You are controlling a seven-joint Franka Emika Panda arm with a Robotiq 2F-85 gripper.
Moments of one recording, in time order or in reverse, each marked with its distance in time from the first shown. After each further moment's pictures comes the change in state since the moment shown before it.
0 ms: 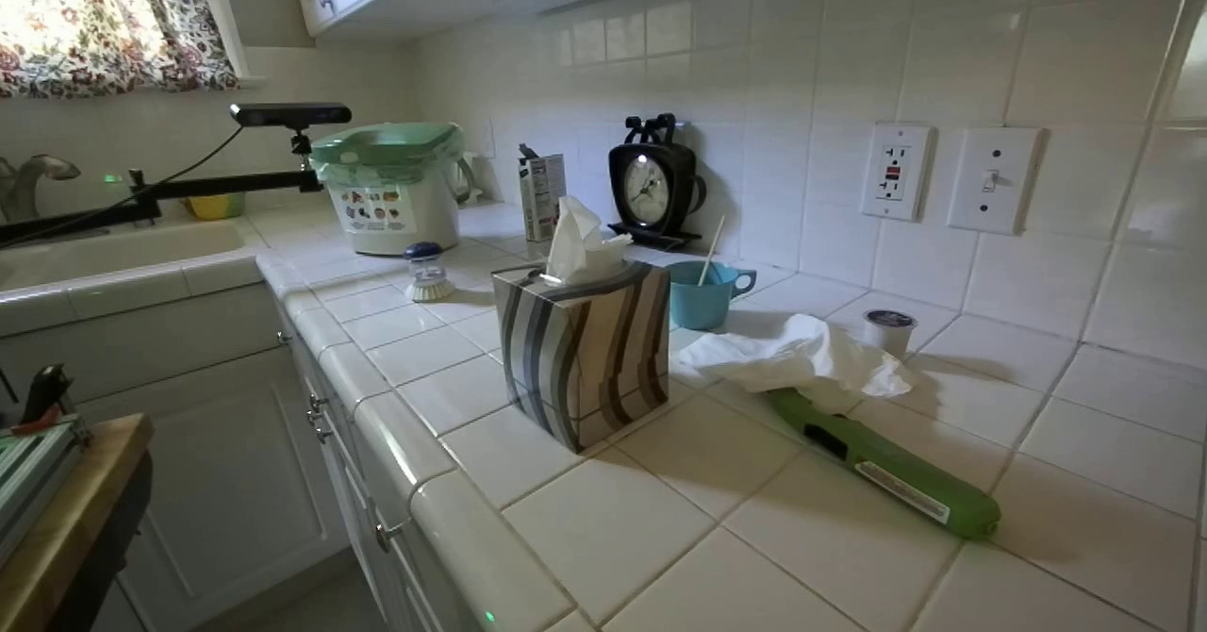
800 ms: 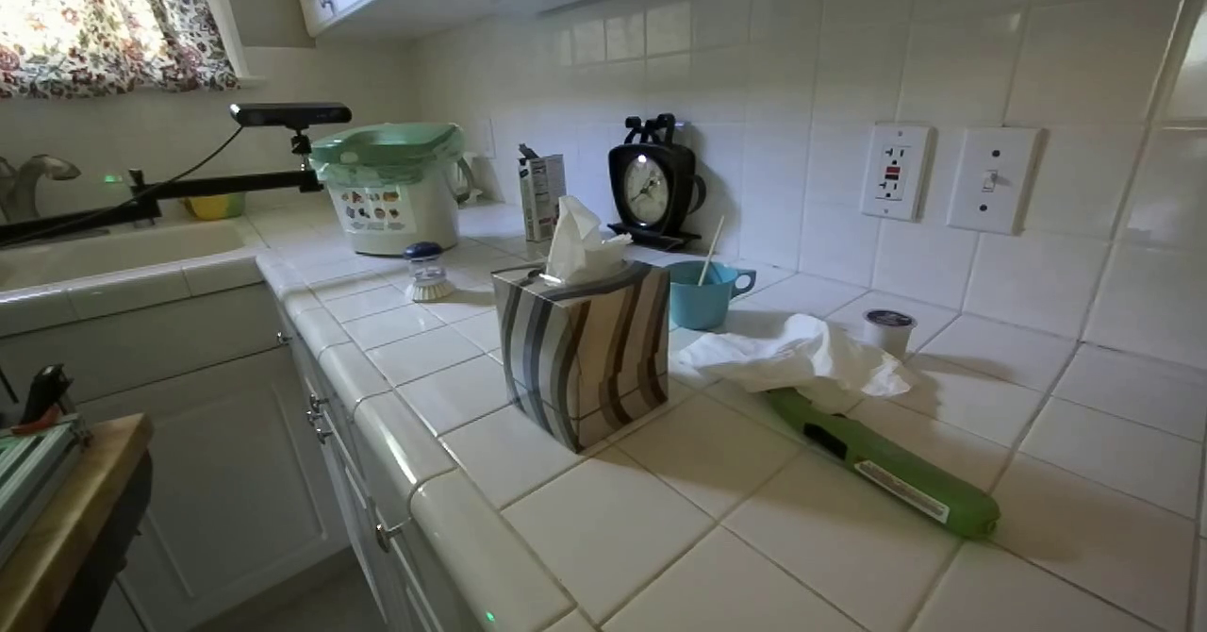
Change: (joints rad) arm 0.105 0.148 -0.264 0.107 0.149 0.304 -0.296
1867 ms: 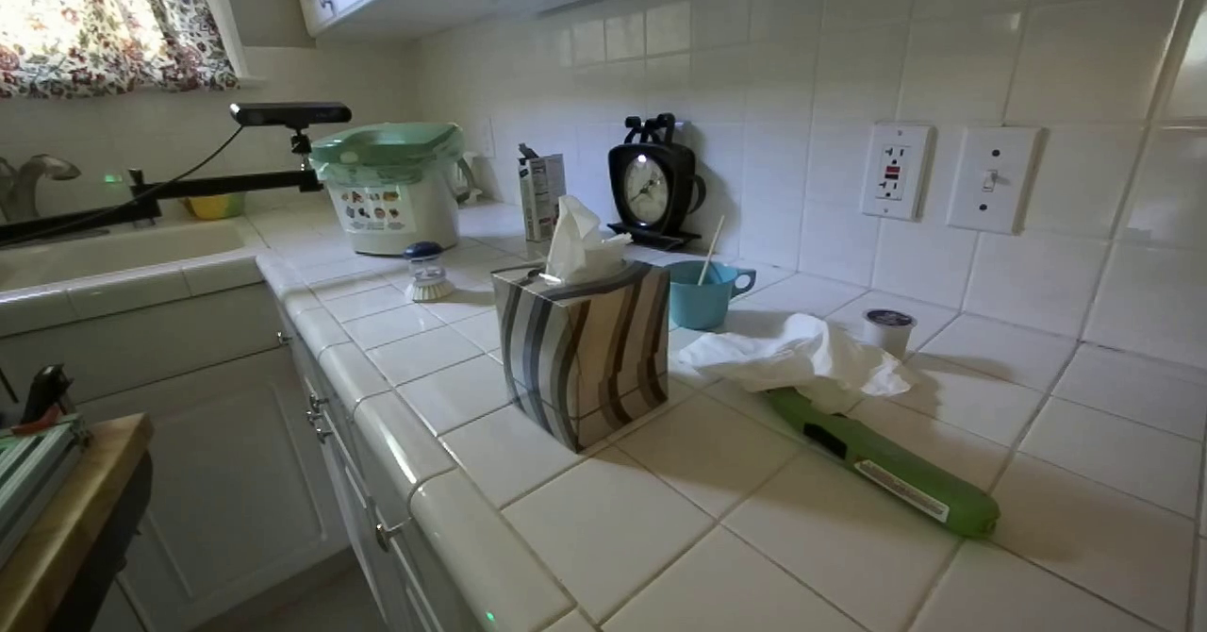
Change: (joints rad) arm 0.140 0.500 -0.211 0.662 0.349 -0.111 -0.558
